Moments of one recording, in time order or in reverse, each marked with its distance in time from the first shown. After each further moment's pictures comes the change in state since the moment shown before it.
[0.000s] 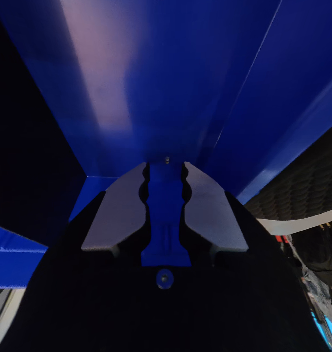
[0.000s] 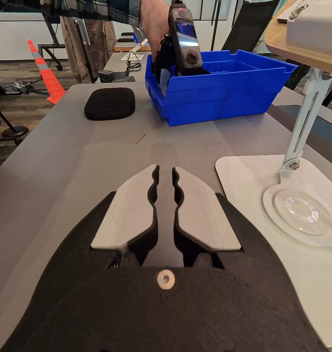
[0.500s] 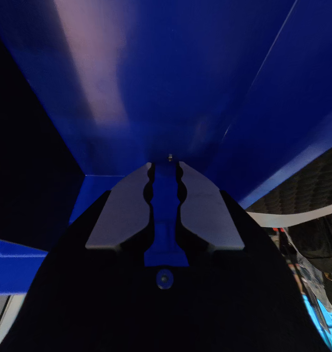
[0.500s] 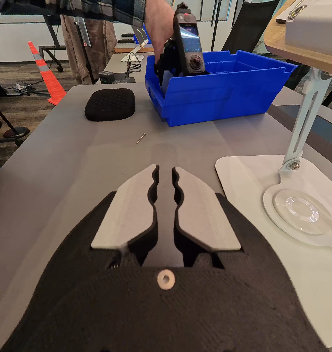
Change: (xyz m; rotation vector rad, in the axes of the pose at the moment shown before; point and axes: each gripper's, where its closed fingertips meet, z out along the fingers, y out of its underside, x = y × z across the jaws) left arm -0.002 0.006 0.005 -0.051 0.023 0.006; right arm 0.000 0.000 0.000 0.003 -0.002 0.005
